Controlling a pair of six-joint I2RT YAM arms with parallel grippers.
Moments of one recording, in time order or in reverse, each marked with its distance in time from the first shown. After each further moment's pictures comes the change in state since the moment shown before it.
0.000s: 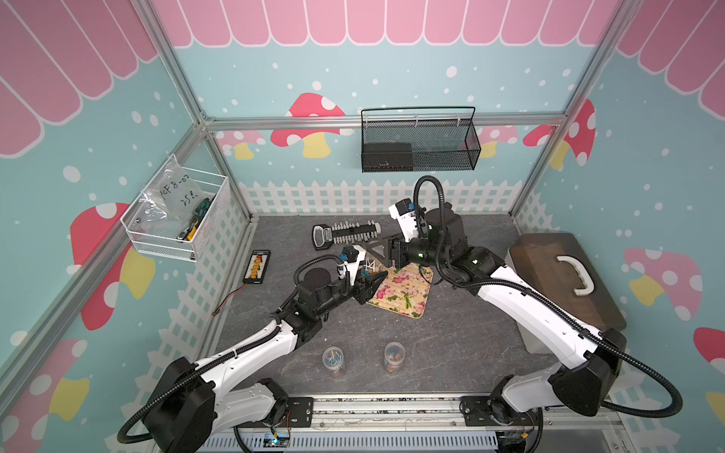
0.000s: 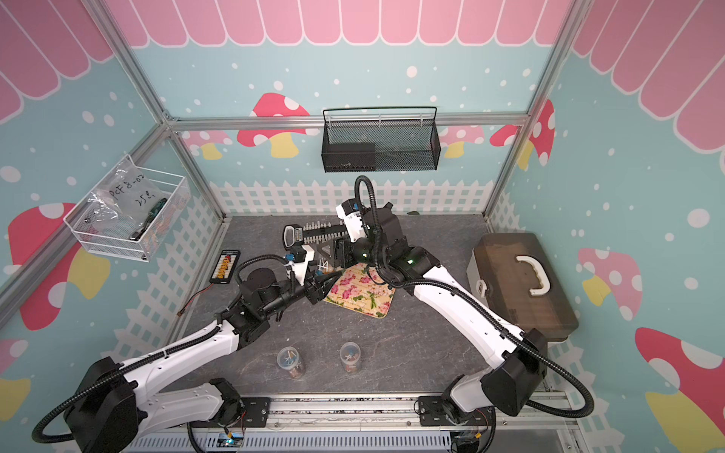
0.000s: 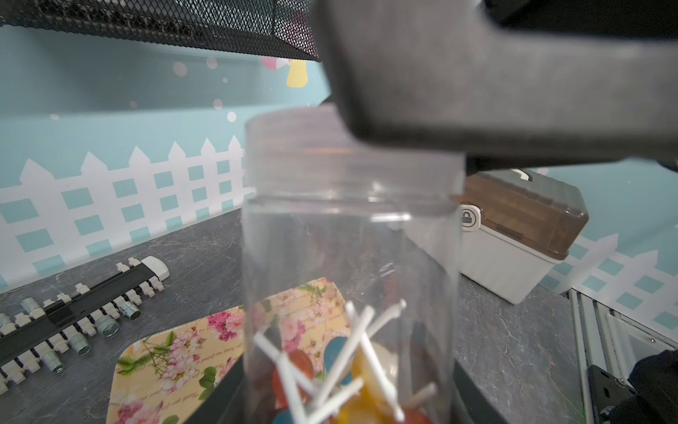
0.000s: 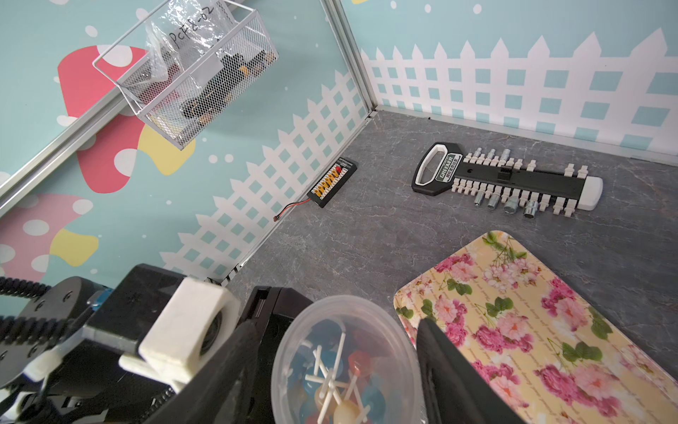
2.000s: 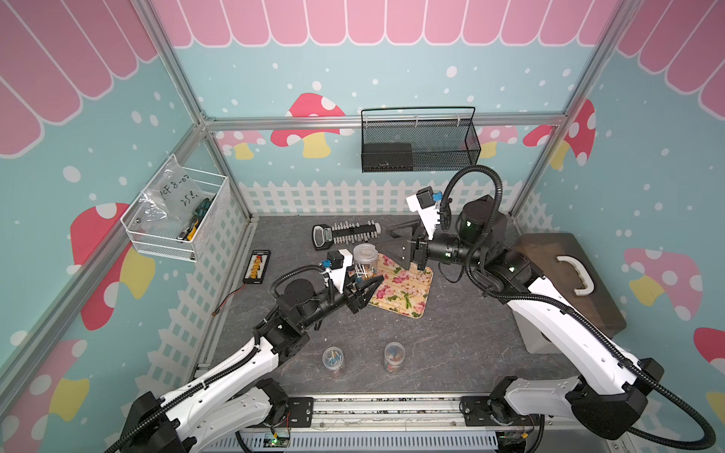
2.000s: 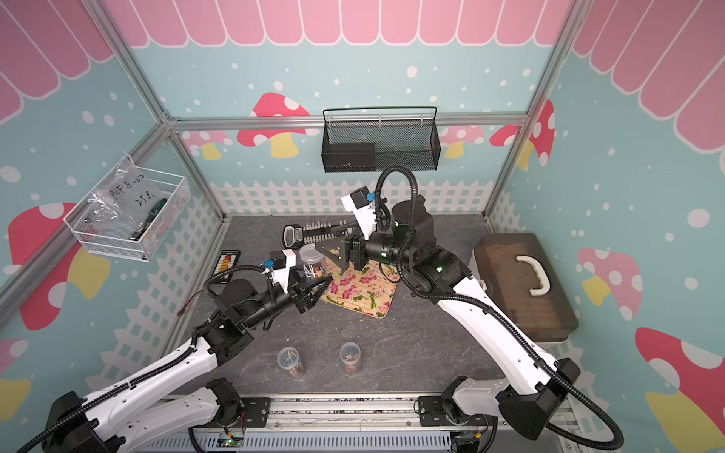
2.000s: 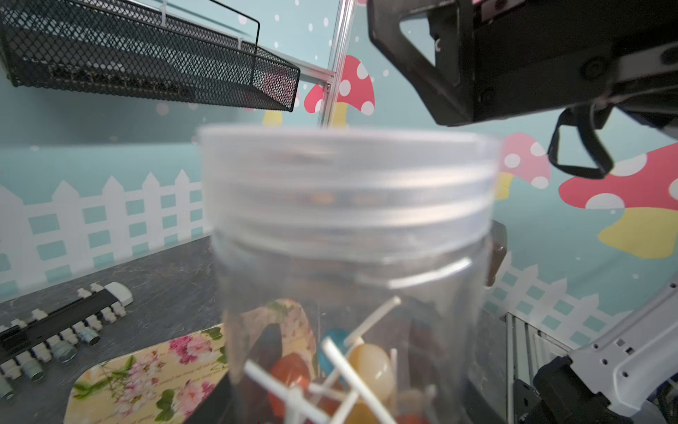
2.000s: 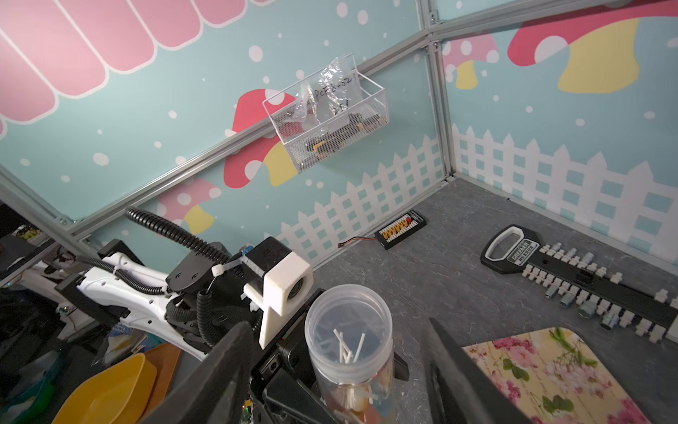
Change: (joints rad) left arm -0.047 -0.208 -0.021 -0.091 -0.008 -0.071; right arm -0.024 -0.145 0.035 0.048 -0.227 -0.047
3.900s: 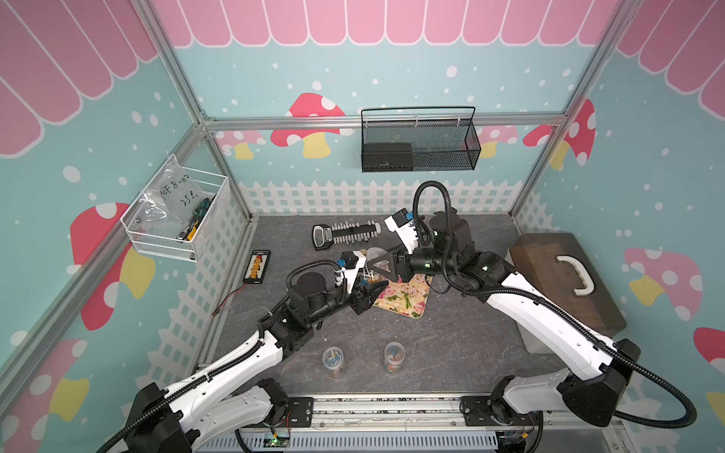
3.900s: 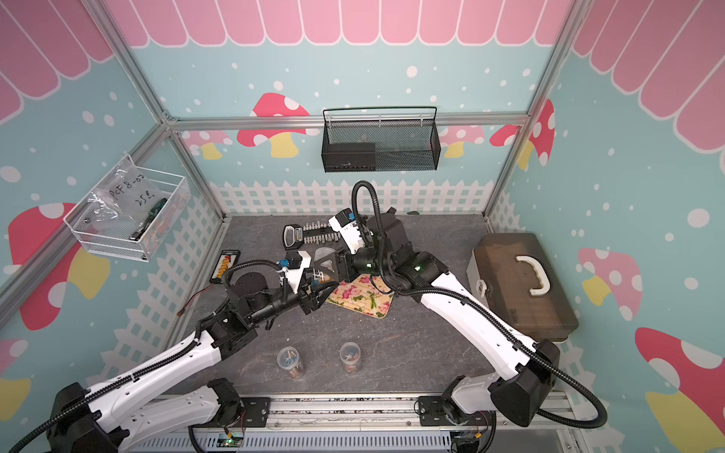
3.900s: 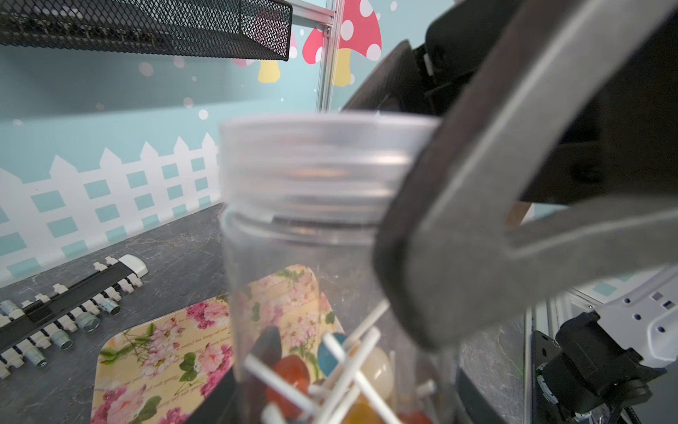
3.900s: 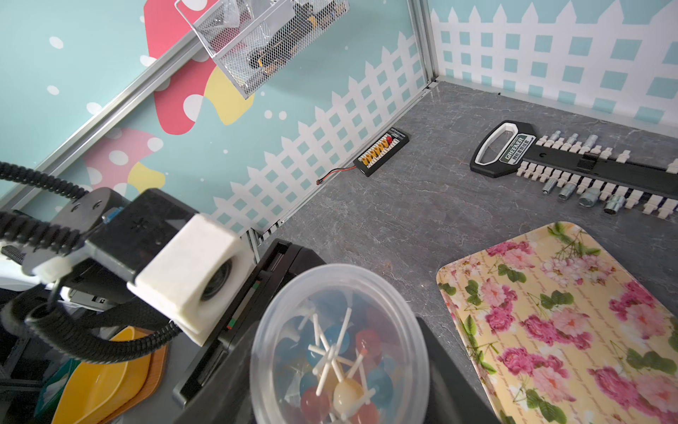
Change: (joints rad) left arm -0.026 0.044 0.068 -0.149 0.008 0.082; right arm 0.041 0.076 -0.058 -0.107 0.047 -0.005
